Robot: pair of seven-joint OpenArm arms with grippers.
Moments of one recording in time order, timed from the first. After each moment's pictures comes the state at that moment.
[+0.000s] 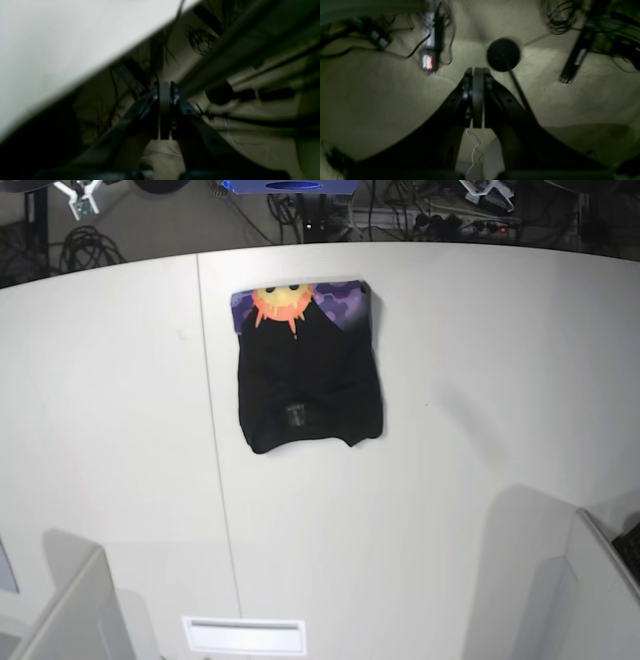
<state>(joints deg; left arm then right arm) 58.9 -24.1 -4.8 90.6 6.6 -36.0 -24.0 -61.3 9.4 30.7 111.9 17.5 33.9 -45.7</state>
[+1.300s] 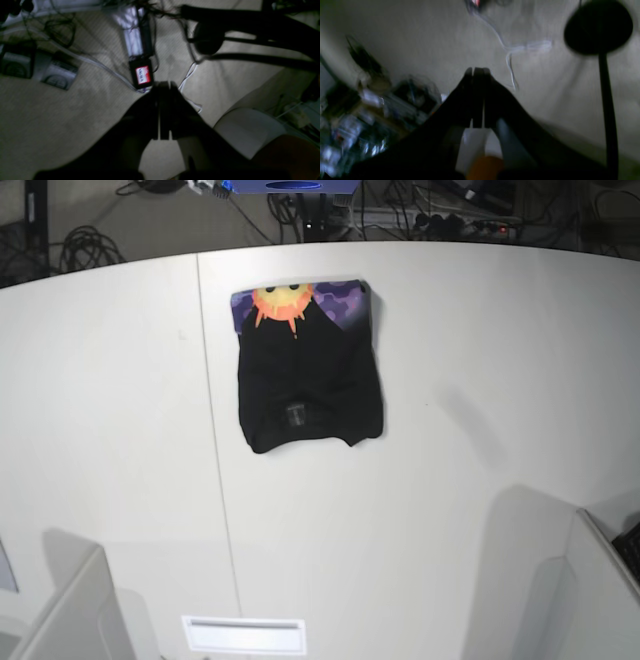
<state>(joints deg) 17.4 -3.9 3.9 3.1 6.4 -24.4 -24.3 -13.8 12.6 -15.0 12.5 -5.9 33.0 -1.4</state>
